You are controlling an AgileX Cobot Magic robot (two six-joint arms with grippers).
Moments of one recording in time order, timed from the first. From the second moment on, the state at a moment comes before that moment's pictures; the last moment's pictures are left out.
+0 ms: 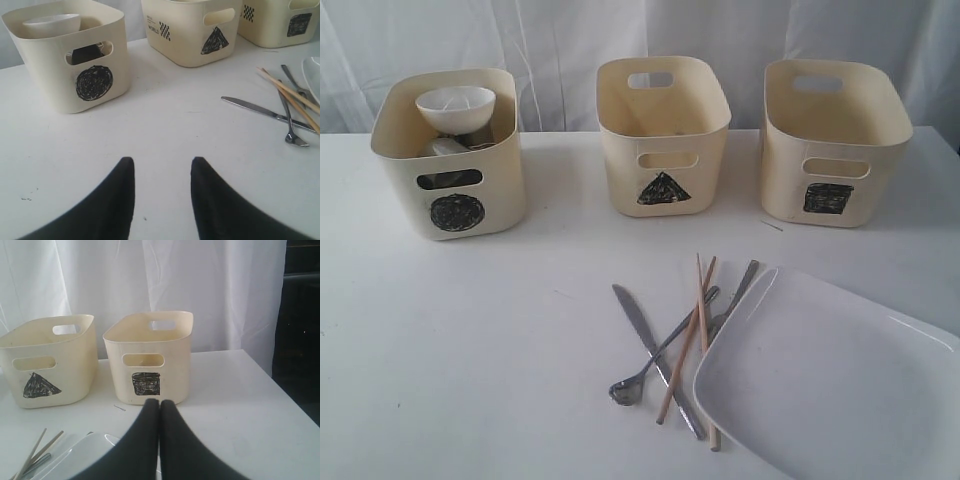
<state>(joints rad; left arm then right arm) -0.47 0.00 0.02 0.03 0.26 0.01 -0.14 0.00 -0.01 0.00 0.10 0.11</state>
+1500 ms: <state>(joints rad) -0.47 0.00 0.02 -0.06 0.27 0.19 -0.14 0.00 -0.01 0.00 0.10 0.11</state>
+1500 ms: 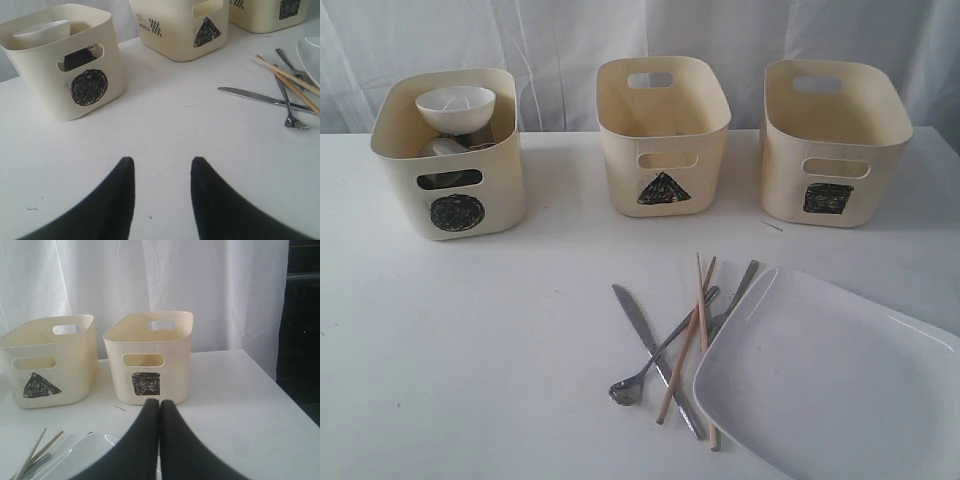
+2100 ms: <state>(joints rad) -0.47 0.00 0.02 -0.06 0.27 0.19 -0.14 0.00 -0.01 0.14 -0.01 0.35</state>
